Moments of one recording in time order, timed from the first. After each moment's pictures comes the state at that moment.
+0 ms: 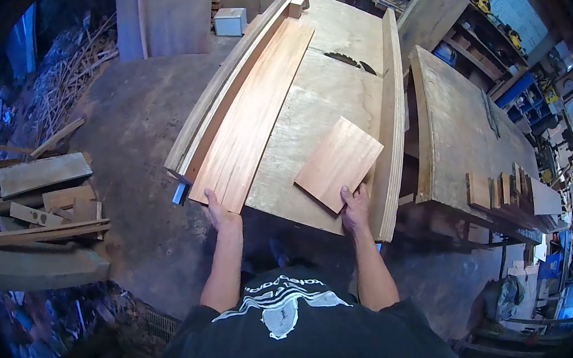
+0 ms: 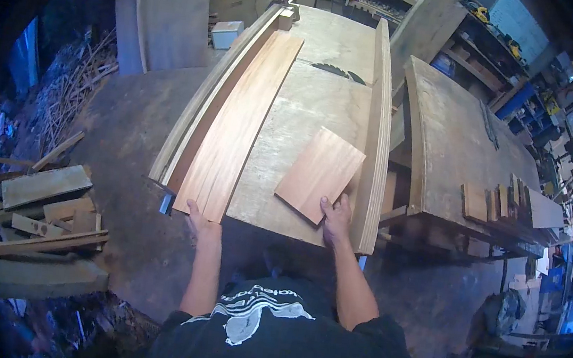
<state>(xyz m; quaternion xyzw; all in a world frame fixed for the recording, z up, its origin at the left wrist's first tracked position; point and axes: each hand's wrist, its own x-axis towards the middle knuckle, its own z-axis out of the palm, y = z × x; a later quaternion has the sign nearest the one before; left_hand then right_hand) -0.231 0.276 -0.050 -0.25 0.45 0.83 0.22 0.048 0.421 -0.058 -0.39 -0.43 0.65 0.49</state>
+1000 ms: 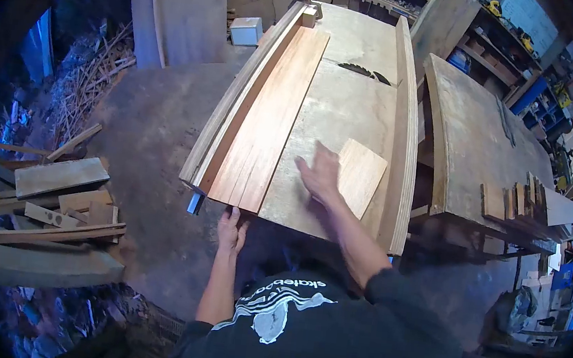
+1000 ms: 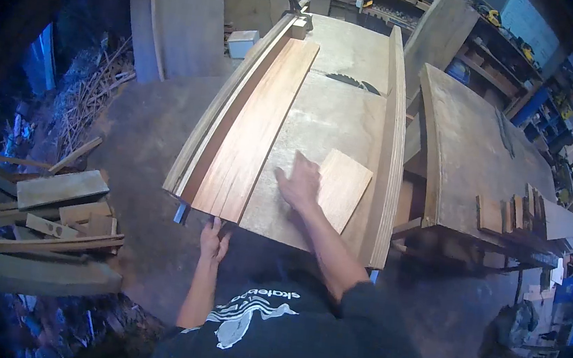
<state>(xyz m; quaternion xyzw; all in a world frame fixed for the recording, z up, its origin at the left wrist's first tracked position) -0.256 0.221 -0.120 0.03 0.46 0.77 0.45 -0.105 0.461 -0.001 -0.48 -0.82 0.22 0.24</state>
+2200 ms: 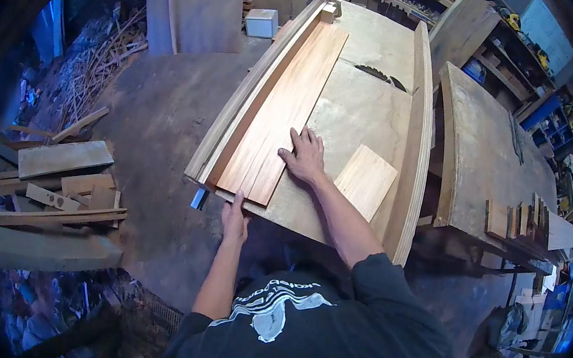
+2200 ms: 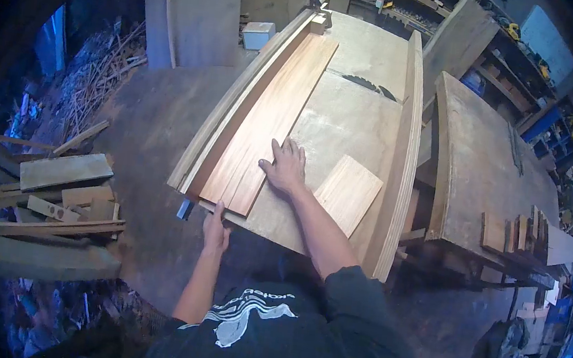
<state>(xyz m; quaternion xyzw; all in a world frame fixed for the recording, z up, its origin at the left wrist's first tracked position) -0.251 0.257 -0.048 -0.09 0.61 0.69 0.38 -0.175 0.490 -0.029 -0.36 -0.90 0.20 0.15</state>
